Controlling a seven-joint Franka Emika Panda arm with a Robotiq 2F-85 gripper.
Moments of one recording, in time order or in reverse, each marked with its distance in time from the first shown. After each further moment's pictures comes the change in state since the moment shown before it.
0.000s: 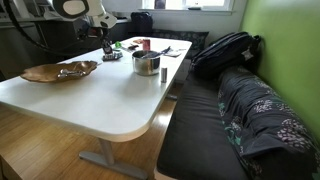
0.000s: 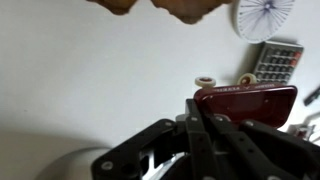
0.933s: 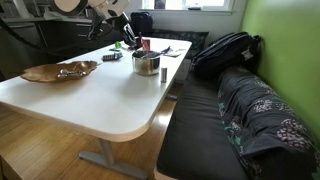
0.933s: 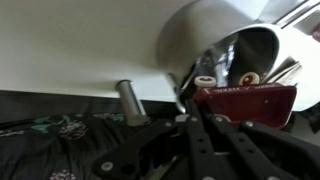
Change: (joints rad) arm -0.075 -0.113 -0.143 -0.160 0.276 0.375 -0.139
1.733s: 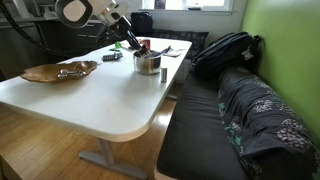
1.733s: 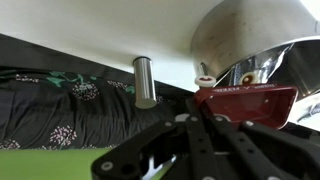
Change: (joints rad) arm 0.692 0.192 -0.673 0.096 0.074 -0.042 -0.002
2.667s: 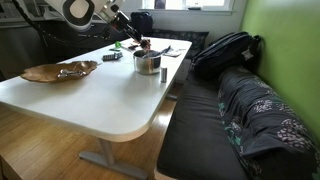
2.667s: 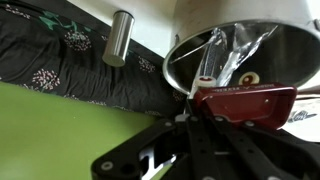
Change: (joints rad) arm 0.407 0.310 -0.397 0.144 0.016 -0.133 0.082
